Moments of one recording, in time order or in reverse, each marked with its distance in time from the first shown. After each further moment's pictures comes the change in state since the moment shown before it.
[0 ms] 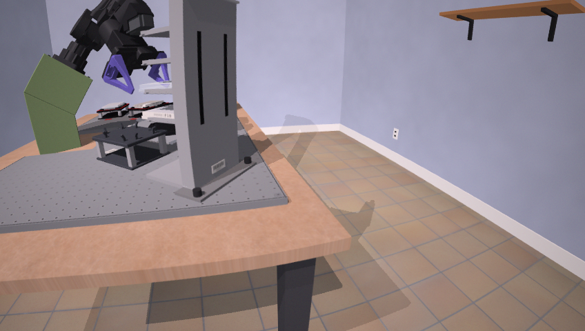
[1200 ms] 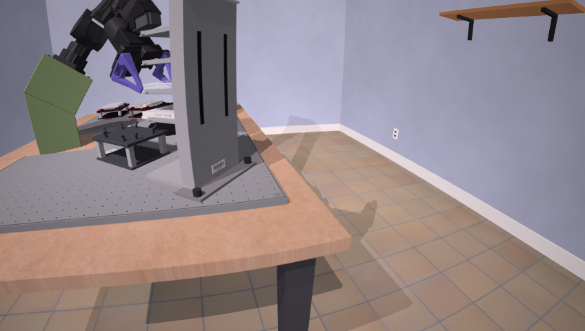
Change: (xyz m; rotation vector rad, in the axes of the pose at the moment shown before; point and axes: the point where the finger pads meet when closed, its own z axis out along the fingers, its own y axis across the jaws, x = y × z) arm -0.018 0.000 0.016 0.000 -0.003 -0.001
